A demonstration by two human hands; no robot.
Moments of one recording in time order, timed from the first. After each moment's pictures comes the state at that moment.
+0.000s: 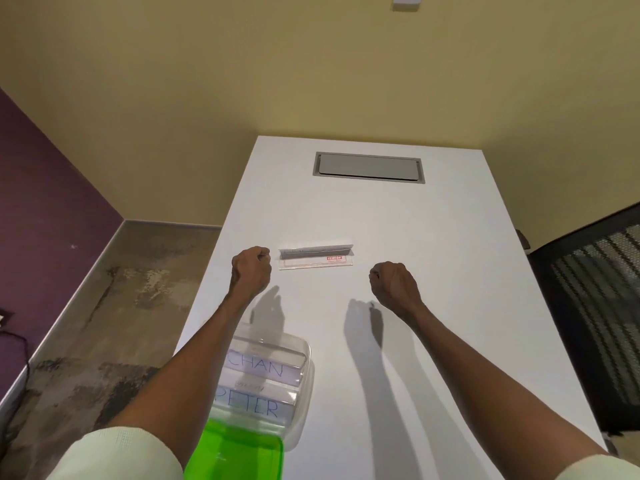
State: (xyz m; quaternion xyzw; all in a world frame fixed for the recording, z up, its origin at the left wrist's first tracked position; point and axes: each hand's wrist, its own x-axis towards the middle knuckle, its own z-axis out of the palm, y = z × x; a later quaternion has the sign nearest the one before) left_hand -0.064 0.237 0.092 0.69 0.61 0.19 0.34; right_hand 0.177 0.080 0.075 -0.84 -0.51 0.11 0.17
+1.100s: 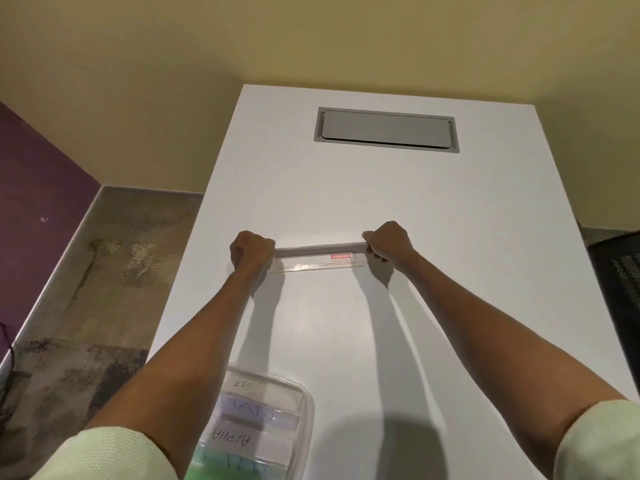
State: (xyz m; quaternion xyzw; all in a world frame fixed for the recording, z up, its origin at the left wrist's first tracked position) left_hand 0.007 0.336 0.018 0.50 0.72 0.15 0.44; right_hand 0.241 0.240 0.007 -0.86 -0.29 0.36 0.23
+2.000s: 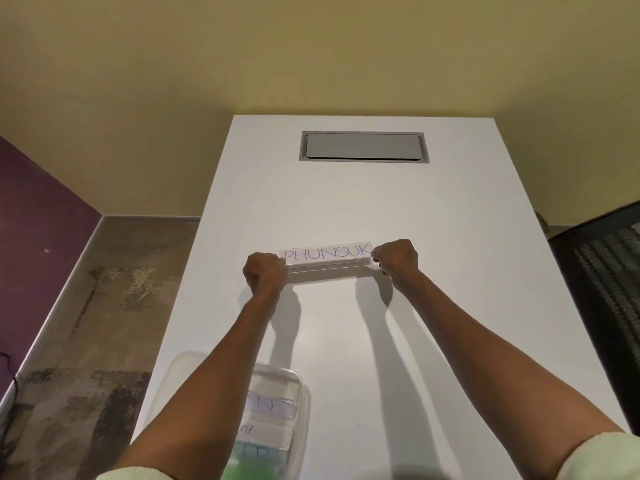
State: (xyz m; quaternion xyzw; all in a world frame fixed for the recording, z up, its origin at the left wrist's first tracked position) left_hand 0.025 0.273 0.032 0.55 0.70 0.19 0.42; right_hand 0.244 0.178 0.033 -0.87 -0.16 0.33 0.32
